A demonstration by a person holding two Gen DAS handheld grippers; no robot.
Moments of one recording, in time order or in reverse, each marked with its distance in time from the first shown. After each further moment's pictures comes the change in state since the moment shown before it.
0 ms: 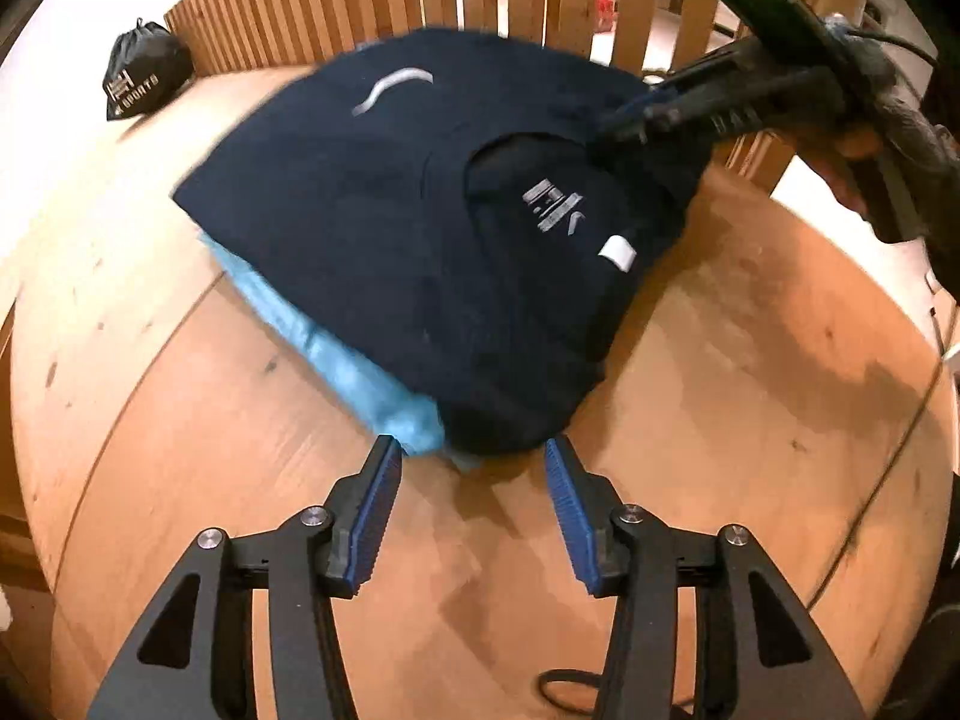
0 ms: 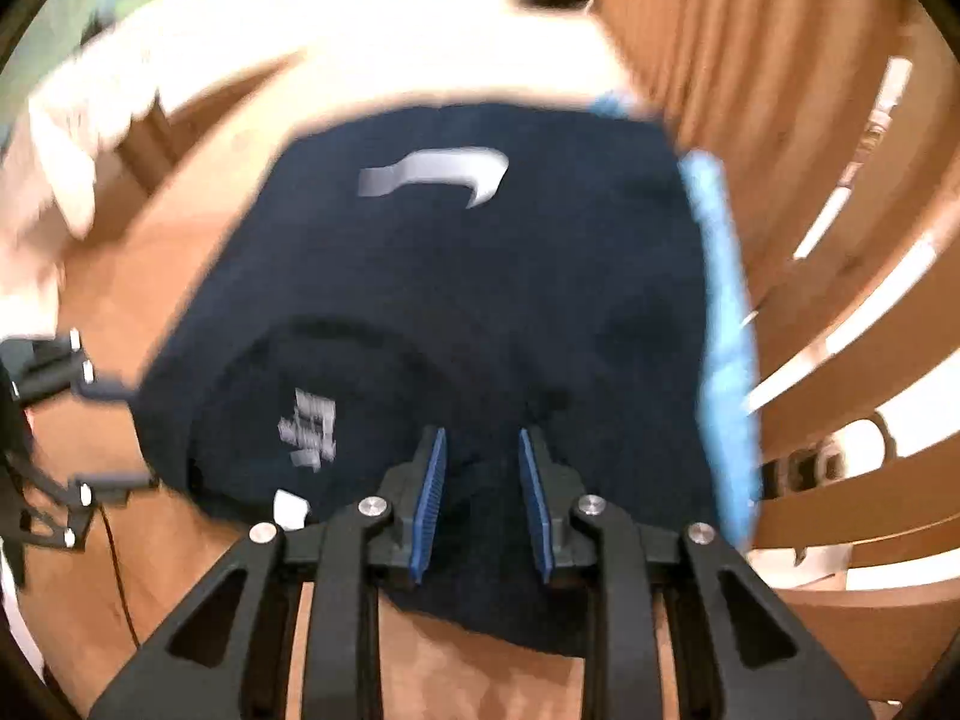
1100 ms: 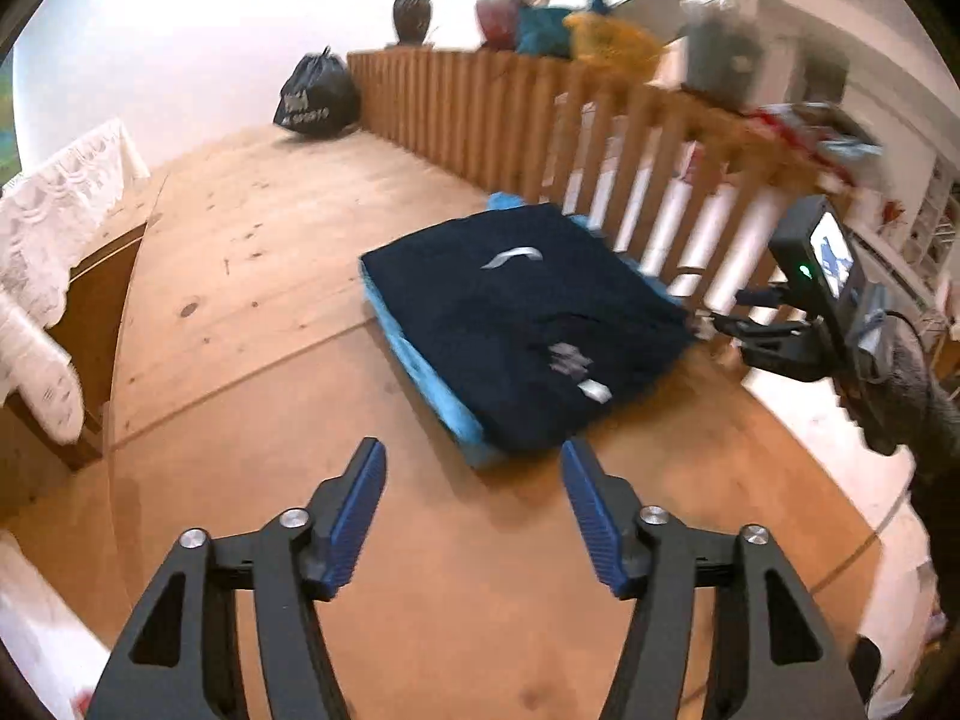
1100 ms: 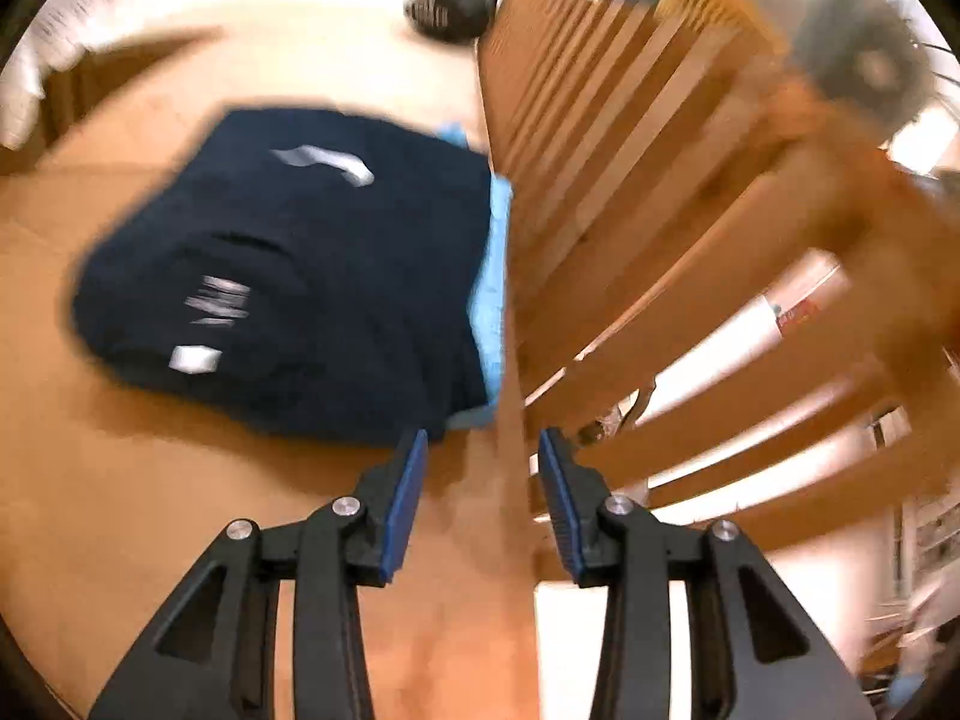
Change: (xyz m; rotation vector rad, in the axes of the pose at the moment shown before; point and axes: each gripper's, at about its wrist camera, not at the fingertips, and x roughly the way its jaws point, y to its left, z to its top) left arm -0.135 -0.025 -0.036 -0.296 -0.282 0.135; right arm -0.090 0.035 -0.055 -0.110 -0.062 -0.393
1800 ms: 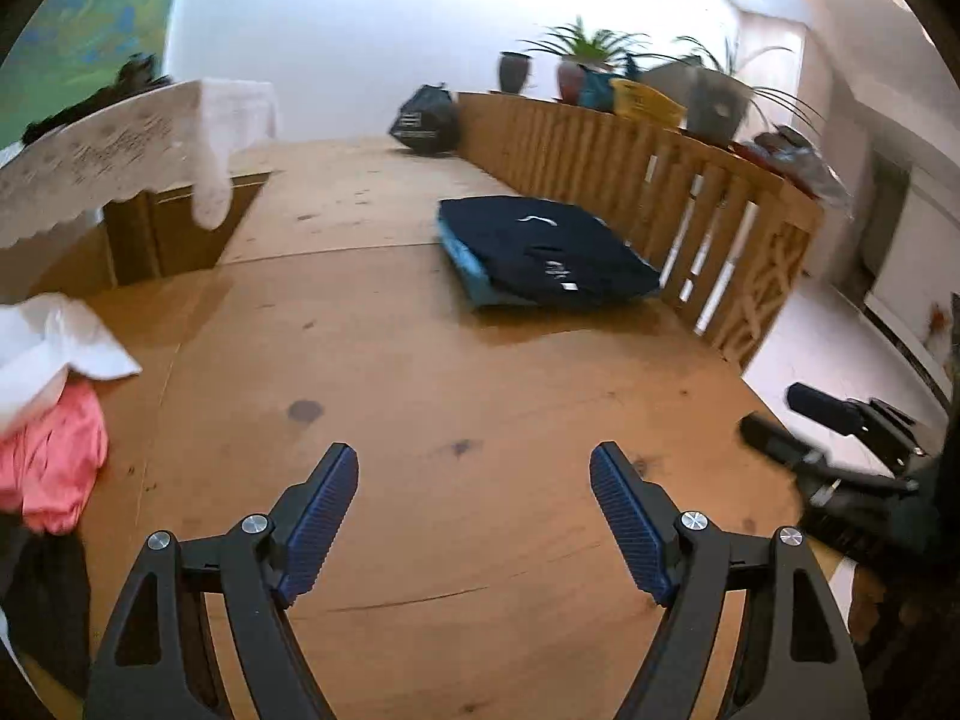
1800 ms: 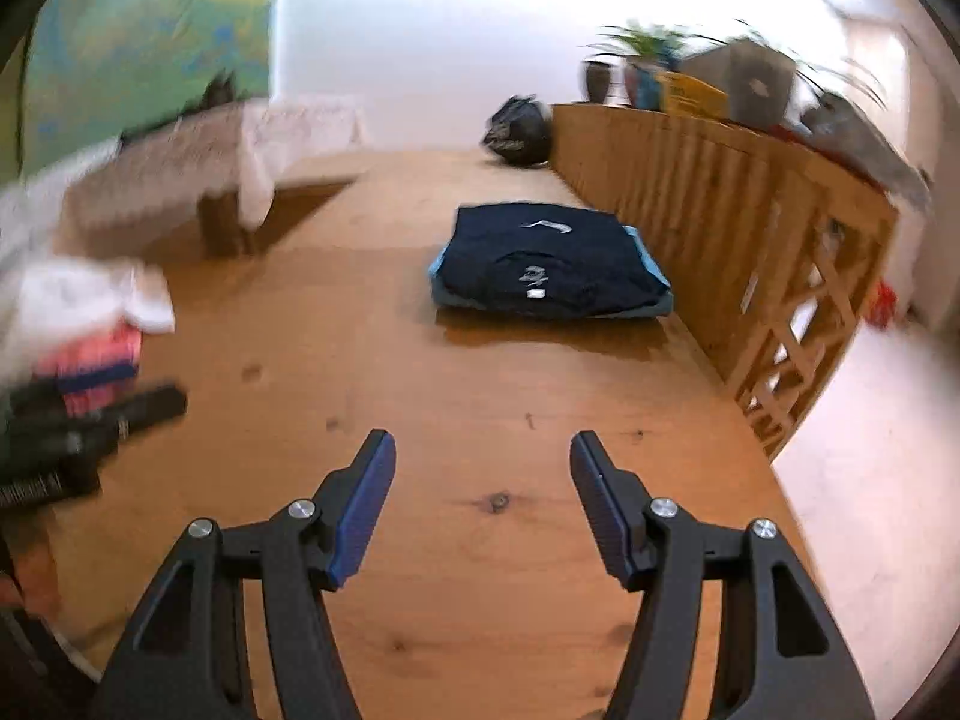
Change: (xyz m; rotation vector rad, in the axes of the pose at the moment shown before) left arm -0.113 -0.060 -0.186 -0.267 -0.149 0.181; right arm -0.225 0.111 -0.187 0.281 -0.269 0.209
